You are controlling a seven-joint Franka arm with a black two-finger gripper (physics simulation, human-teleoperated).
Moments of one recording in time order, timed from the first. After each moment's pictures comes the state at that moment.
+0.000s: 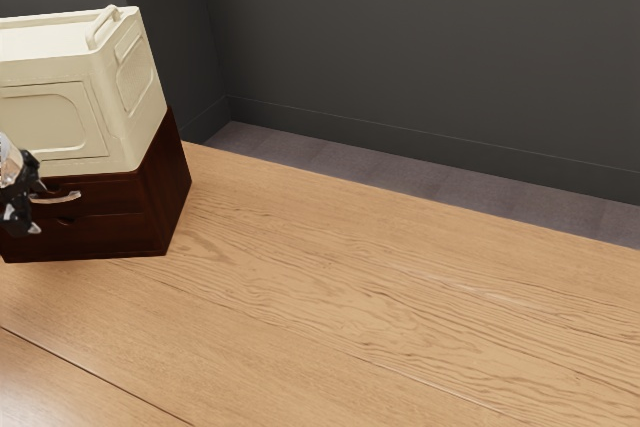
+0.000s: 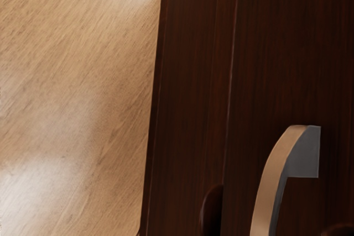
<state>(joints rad) 0.16 -0.11 0.48 -2.44 0.18 2.79 -1.66</state>
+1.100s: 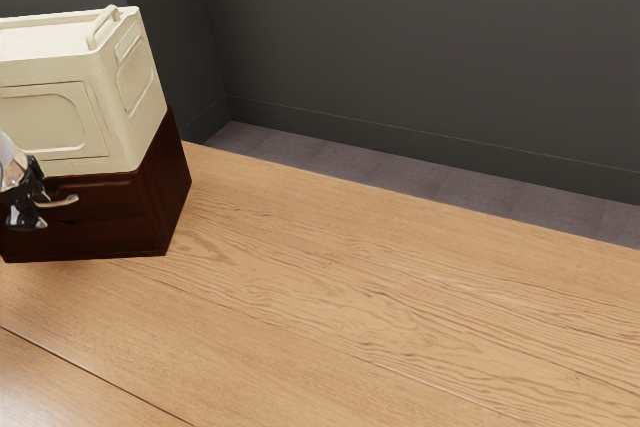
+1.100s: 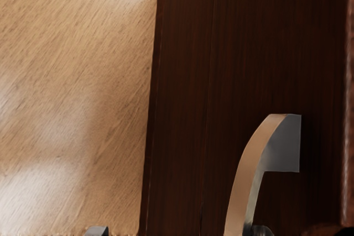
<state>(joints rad) 0.16 -0.09 0.47 -2.43 0.18 2.81 -1.65</state>
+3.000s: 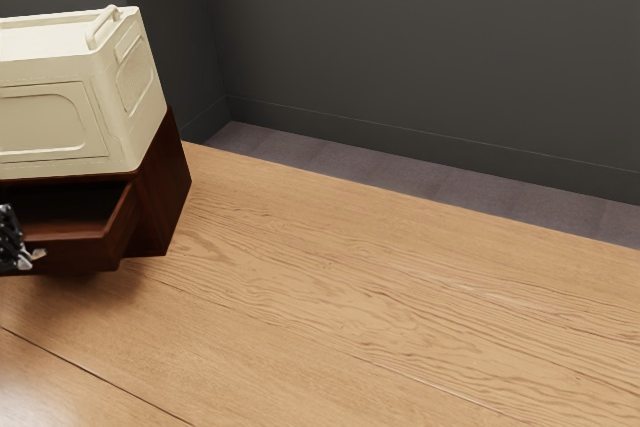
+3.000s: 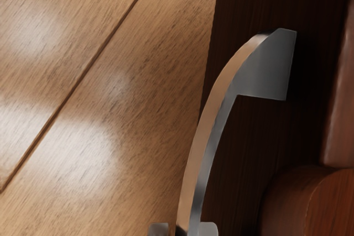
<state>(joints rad) 0.19 -0.50 0.50 -2.72 0.19 2.57 -1.64</state>
